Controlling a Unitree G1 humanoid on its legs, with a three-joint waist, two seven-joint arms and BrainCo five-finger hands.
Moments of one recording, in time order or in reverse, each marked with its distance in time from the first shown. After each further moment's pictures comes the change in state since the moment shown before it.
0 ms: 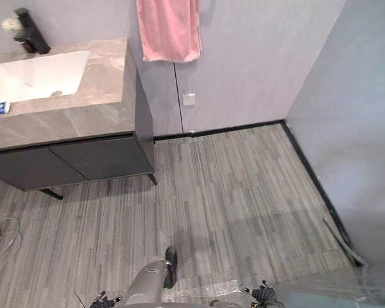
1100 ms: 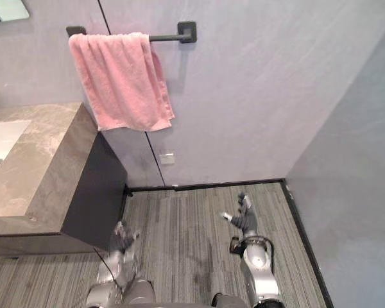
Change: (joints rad) left arm -0.104 -0.060 -0.213 -0.669 -0.020 -0.039 0.199; right arm 0.011 0.026 0.255 -0.900 0.097 -0.090 -0.091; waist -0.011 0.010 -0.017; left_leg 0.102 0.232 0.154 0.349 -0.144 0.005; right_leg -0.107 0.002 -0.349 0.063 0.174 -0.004
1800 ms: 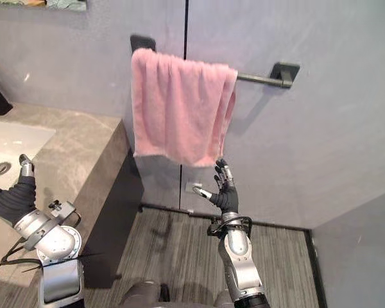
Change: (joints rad) left arm 0.076 -0.016 0.088 -0.891 0.629 0.044 0.444; right arm -0.003 0.105 0.166 -0.172 0.025 -0.075 0.017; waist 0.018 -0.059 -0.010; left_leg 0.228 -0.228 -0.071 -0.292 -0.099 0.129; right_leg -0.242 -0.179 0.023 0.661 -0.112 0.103
